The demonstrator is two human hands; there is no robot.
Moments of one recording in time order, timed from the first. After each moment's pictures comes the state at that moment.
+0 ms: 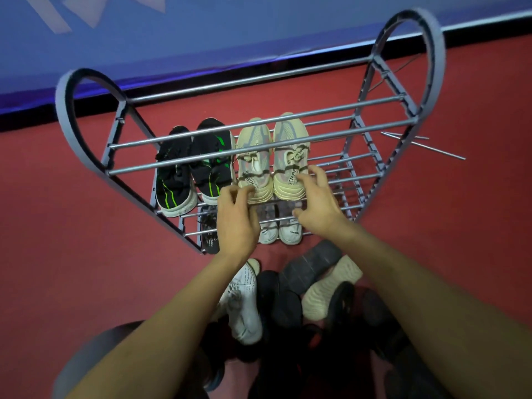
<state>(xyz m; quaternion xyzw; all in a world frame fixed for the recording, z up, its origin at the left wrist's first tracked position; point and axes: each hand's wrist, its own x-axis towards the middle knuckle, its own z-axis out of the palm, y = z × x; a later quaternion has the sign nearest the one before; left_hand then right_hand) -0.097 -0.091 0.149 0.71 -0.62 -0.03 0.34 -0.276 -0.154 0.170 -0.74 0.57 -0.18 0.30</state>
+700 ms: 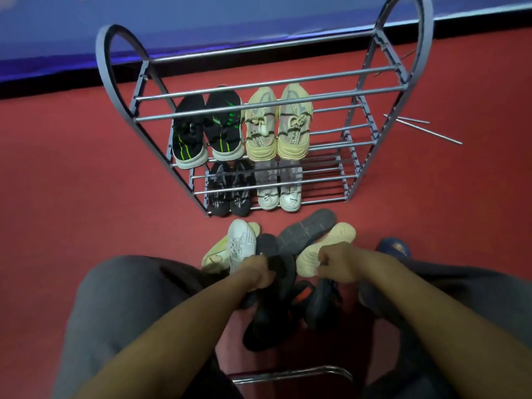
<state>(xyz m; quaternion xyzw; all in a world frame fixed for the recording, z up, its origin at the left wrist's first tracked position) -0.141 0.059 0.063 0.73 -0.54 -0.37 -0.18 -0.356 -0.001 0.152 -0.76 0.46 0.31 0.32</state>
